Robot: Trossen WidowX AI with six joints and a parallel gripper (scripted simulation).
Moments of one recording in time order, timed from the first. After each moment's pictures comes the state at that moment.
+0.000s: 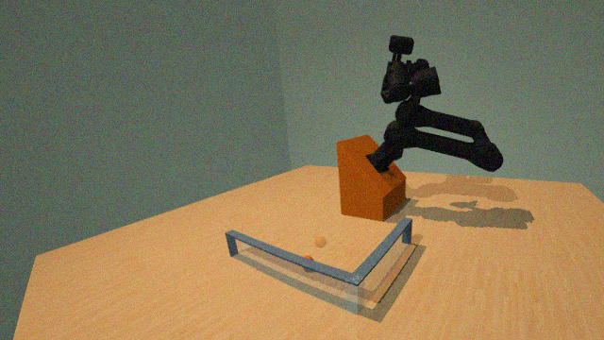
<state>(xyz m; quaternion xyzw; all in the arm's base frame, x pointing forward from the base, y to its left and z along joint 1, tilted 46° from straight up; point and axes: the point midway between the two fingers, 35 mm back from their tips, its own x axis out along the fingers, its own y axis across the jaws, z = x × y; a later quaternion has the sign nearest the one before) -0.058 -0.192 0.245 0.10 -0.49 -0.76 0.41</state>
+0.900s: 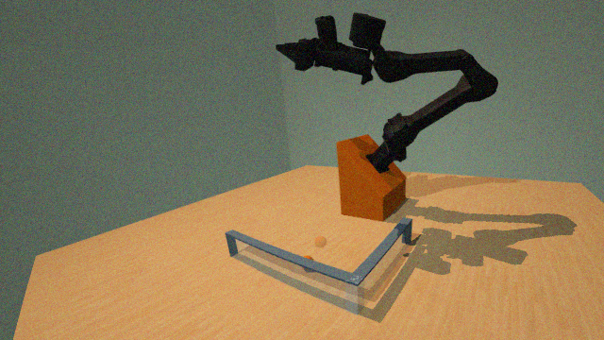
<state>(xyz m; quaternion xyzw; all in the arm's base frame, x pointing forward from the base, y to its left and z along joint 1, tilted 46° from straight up) 0.249 -0.259 0.158 0.11 0.16 -0.47 0.86</state>
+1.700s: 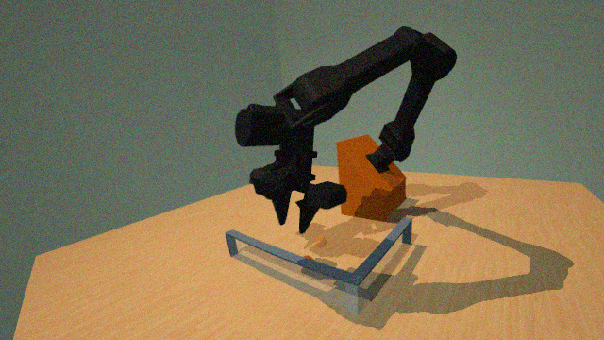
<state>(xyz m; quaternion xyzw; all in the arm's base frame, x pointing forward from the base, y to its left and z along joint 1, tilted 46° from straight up) 0.358 0.049 -0.011 0.21 0.64 0.26 0.69</state>
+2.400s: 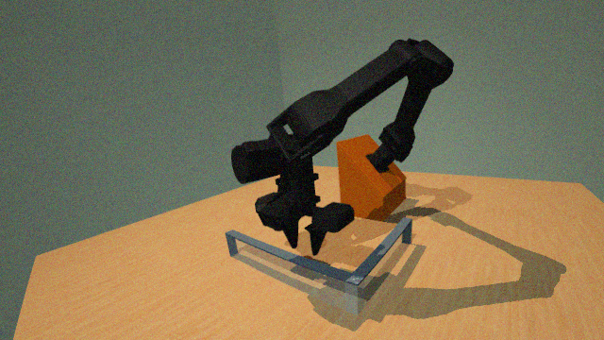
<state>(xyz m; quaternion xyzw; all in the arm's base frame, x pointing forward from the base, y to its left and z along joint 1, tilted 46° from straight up) 0.353 0.094 -0.027 0.23 0.66 0.32 0.64</state>
